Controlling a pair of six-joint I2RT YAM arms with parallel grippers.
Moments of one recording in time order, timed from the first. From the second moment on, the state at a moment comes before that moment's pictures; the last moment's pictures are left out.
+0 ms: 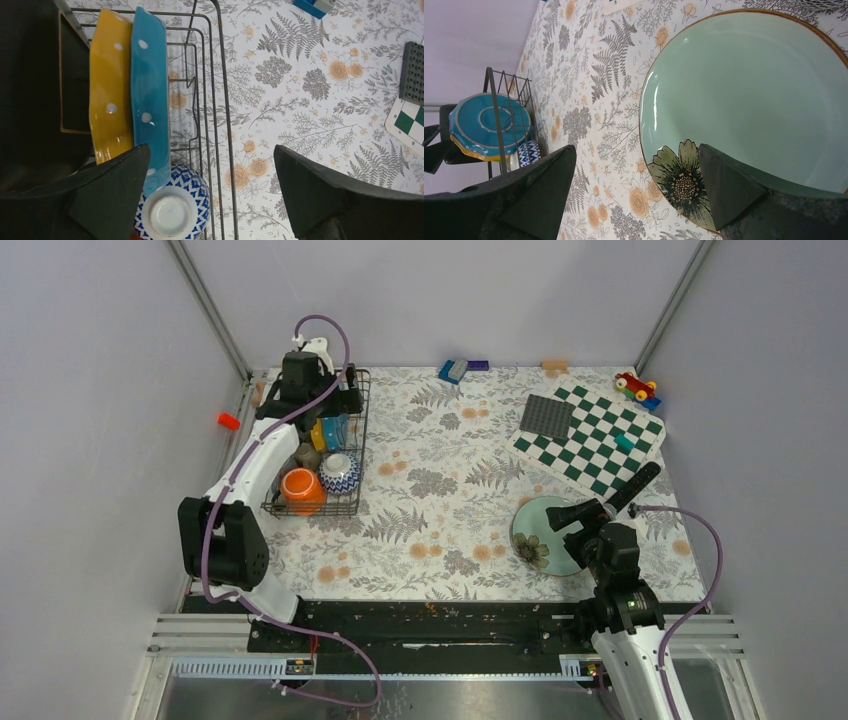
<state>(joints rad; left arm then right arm) -0.17 1.61 1.40 -0.35 0.03 -0.22 0.14 0.22 0.27 -0.53 0.08 1.02</state>
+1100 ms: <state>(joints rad) -0.13 1.72 1.49 -0.37 0.04 -0.17 0.14 0.26 0.27 -0.51 0.06 1.02</state>
